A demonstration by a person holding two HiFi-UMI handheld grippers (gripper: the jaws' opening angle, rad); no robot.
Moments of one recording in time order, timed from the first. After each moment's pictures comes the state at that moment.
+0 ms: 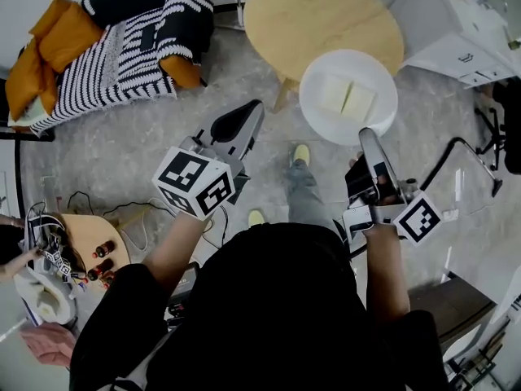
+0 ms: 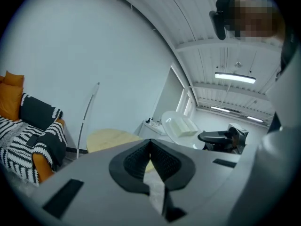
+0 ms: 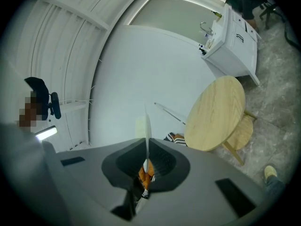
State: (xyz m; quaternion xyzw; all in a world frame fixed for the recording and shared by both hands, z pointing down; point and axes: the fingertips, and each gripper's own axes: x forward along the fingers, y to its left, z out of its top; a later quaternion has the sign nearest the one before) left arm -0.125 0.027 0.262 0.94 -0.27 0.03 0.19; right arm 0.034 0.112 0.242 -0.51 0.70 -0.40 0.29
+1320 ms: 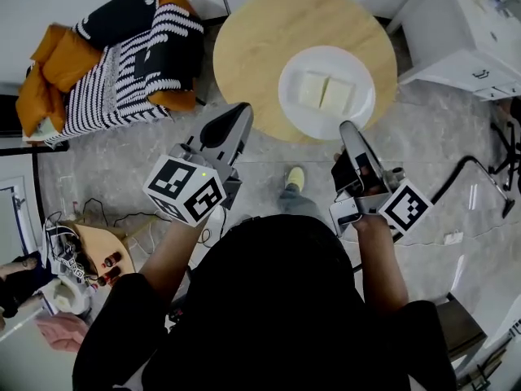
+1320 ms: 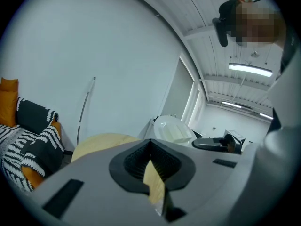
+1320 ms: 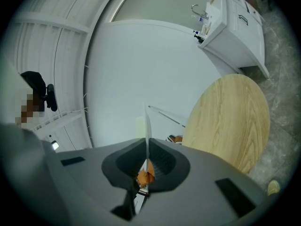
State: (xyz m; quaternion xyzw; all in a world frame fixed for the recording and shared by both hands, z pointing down) left arm -0.006 -0.081 0.253 0.93 -0.31 0.06 0.19; right arm 0.146 -0.018 0.266 -0.46 0.70 -0.45 0.31
